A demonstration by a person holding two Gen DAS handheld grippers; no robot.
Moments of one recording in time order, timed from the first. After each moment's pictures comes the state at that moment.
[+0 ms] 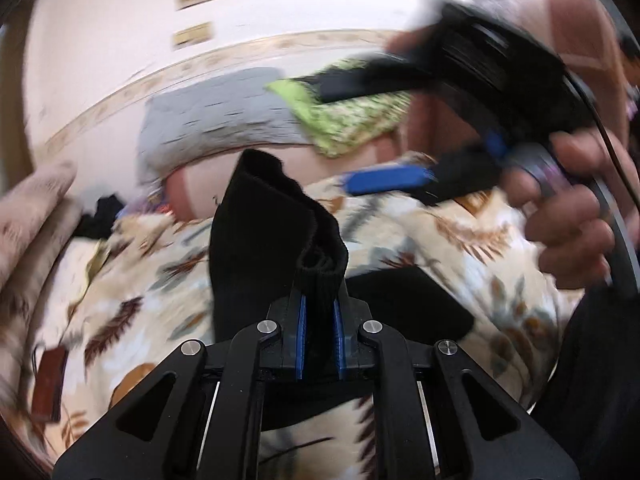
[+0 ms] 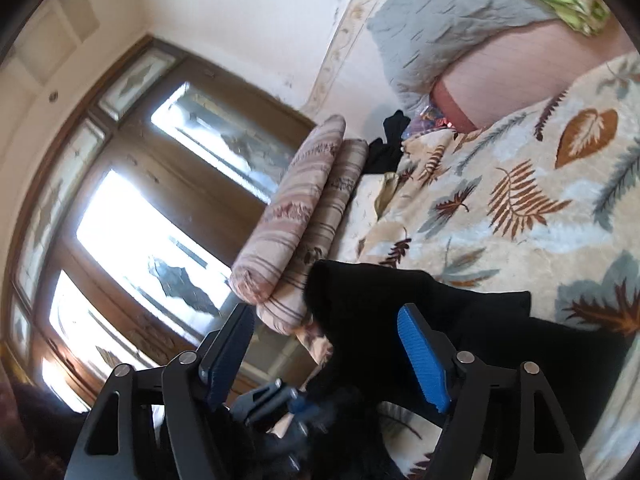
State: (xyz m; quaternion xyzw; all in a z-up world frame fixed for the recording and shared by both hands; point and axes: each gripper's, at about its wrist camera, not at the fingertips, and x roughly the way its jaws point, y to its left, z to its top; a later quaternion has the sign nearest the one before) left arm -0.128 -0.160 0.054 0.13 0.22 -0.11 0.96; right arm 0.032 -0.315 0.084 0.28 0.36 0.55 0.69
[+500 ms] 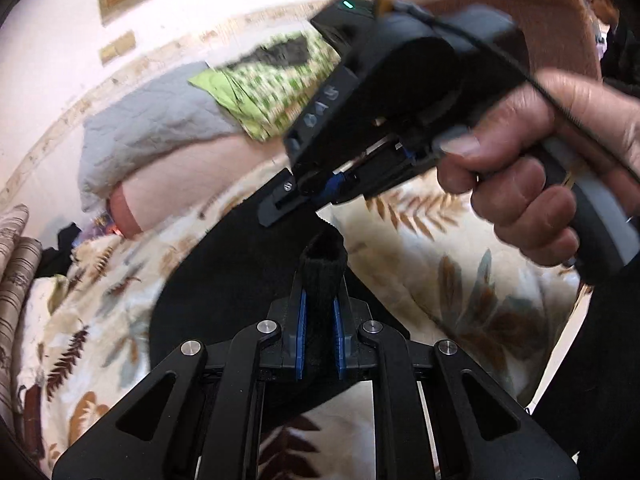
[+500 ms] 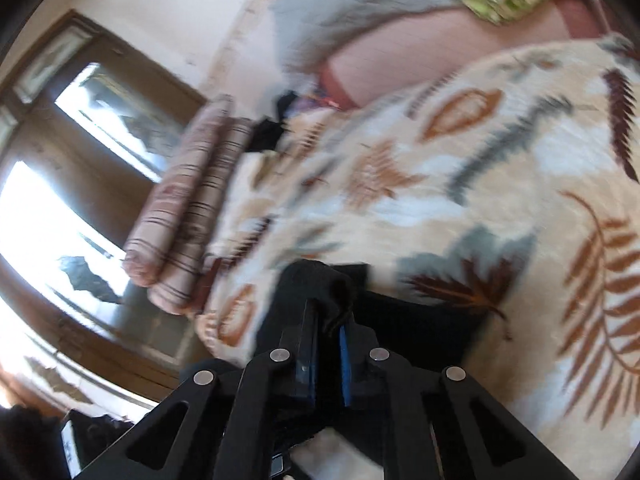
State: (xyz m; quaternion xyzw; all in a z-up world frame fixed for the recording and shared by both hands) left arm -0.085 -0.253 0.011 0.19 0.26 -0.15 0.93; right arm 0.071 -0.369 0.018 0.20 0.47 0.40 0.76
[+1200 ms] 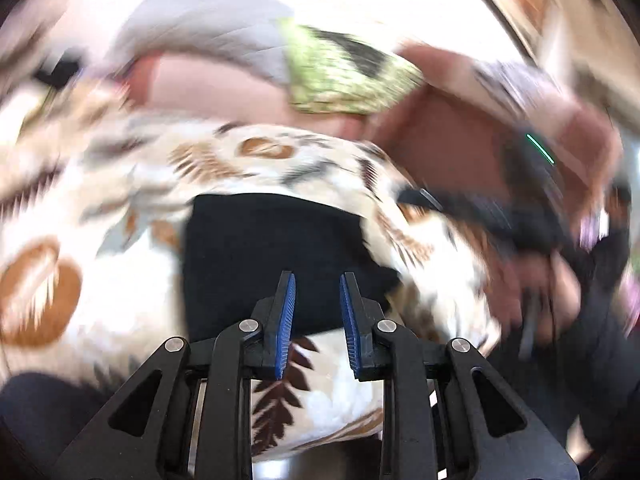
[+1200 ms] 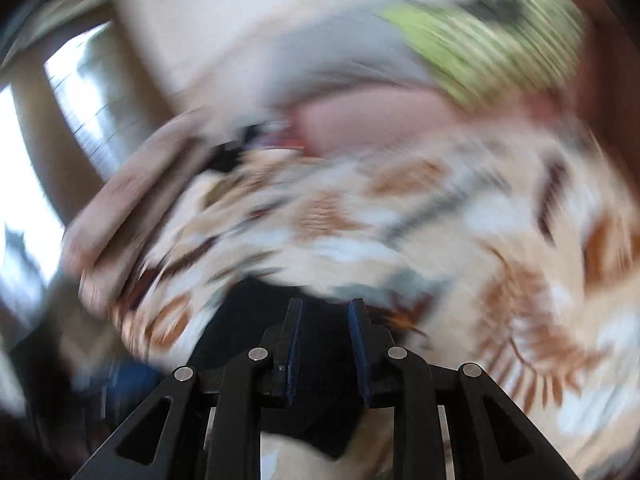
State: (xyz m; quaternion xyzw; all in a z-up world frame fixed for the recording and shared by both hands) left arm -0.102 -0.095 0.043 -0.17 0.34 -0.19 0.91; right arm 0.002 -0.370 0.057 0.06 0.34 0.34 0.87
